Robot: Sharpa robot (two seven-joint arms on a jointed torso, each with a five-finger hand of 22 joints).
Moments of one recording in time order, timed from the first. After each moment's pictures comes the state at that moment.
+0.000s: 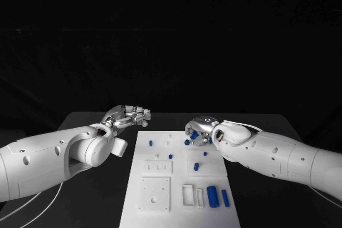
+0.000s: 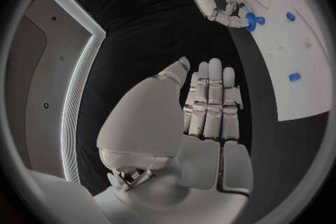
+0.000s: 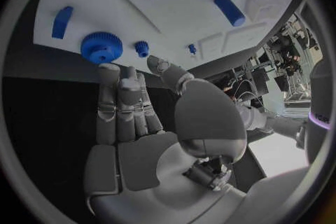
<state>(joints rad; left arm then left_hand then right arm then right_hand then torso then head) 1.37 -0.83 -0.18 1.44 -0.06 -0.30 0.32 1.46 -0.09 0.26 0.13 0.09 0.85 0.16 0.35 0.45 1.19 0.11 0.18 0.17 1.03 0.06 0.56 0.62 0.04 0.80 -0.04 0.43 1.31 1.27 -0.50 -0.14 1.06 -1.64 -0.30 0.01 1.13 -0.14 0.65 -0.29 0.21 0.86 0.17 0.39 0.41 1.18 0.10 0.09 0.10 1.32 -0.02 1.16 0.79 0.23 1.33 0.00 0.69 1.31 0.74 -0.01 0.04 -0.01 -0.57</state>
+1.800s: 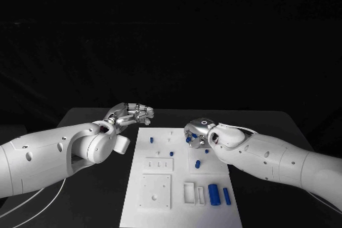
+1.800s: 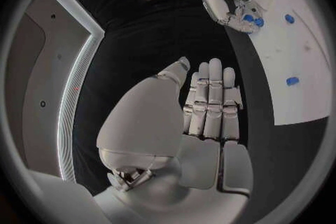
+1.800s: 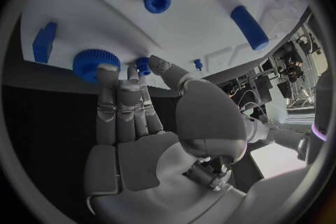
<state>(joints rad) 1.38 -0.83 -0.18 1.45 -0.06 -0.29 0.31 1.46 -0.10 0.26 0.12 0.09 0.85 0.16 0.34 0.45 1.18 0.11 0.17 0.17 1.03 0.06 0.56 0.62 0.04 0.80 -0.04 0.43 1.31 1.24 -0.43 -0.14 1.00 -1.72 -0.30 -0.04 1.11 -0.15 0.68 -0.29 0.17 0.91 0.15 0.38 0.42 1.23 0.08 0.08 0.11 1.32 -0.02 1.19 0.74 0.22 1.34 0.00 0.70 1.31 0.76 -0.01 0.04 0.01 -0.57</state>
